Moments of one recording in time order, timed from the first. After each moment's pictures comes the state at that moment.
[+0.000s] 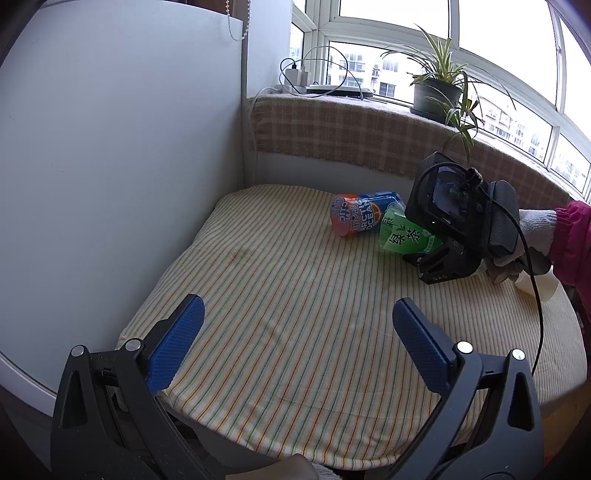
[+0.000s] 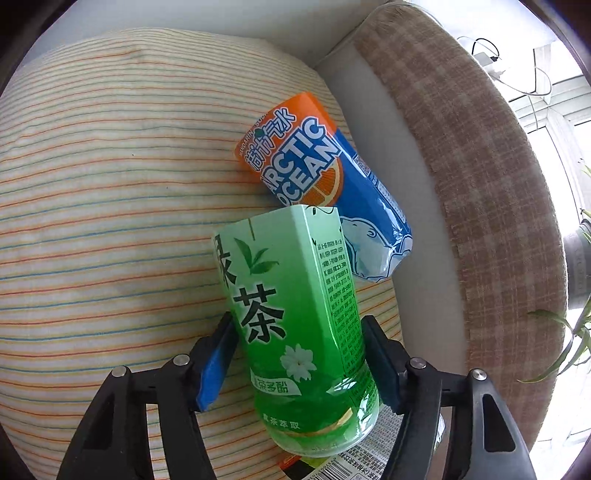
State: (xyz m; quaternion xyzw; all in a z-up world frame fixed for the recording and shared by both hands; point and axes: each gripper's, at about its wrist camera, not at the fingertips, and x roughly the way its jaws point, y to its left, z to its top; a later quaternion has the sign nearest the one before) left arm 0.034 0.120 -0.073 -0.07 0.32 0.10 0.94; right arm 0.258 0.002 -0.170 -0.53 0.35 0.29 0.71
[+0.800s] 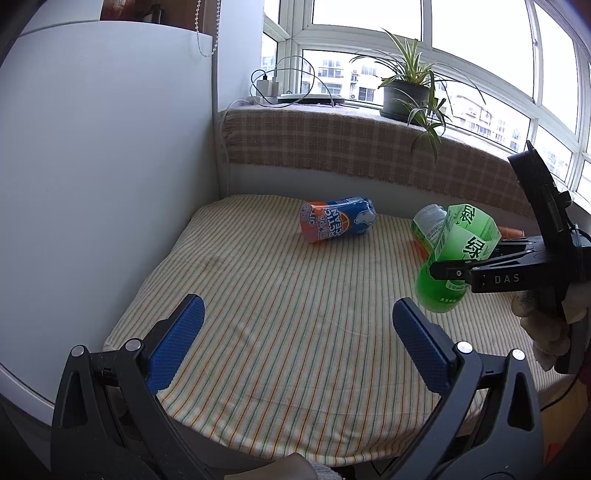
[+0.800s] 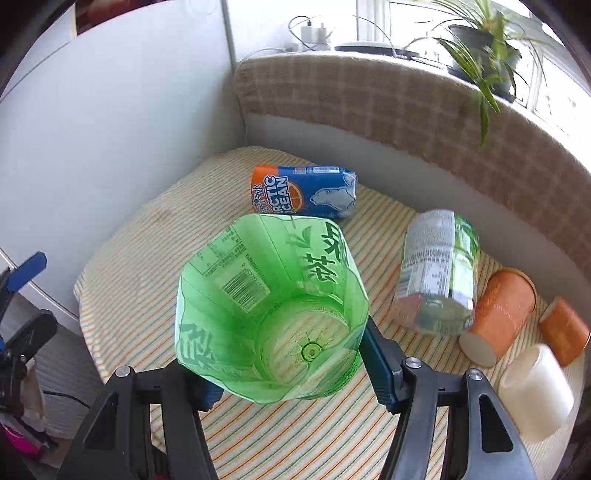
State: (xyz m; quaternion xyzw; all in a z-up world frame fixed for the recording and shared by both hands) left arm 0.032 0.088 -0.068 -0.05 0.30 0.06 0.95; right arm 0.186 -0.112 -0.094 -0.10 0.46 0.29 0.84
